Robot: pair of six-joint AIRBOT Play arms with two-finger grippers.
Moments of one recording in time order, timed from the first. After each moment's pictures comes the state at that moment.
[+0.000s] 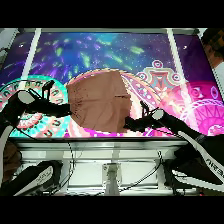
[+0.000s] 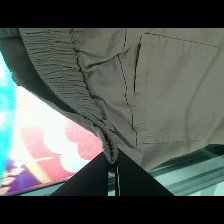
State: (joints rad) left arm 0.03 -1.09 0.80 1.07 -1.16 -1.36; right arm 0.40 -1.29 0.57 -0.64 0.77 1.55
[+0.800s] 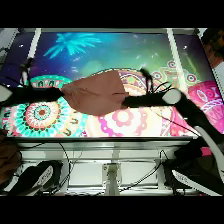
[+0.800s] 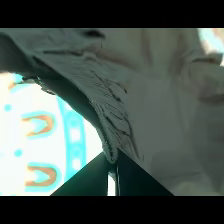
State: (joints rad) left arm 0.07 -0.88 0.99 1.01 -1.10 -1.34; right arm 0.37 -1.09 0.98 -0.89 0.88 1.43
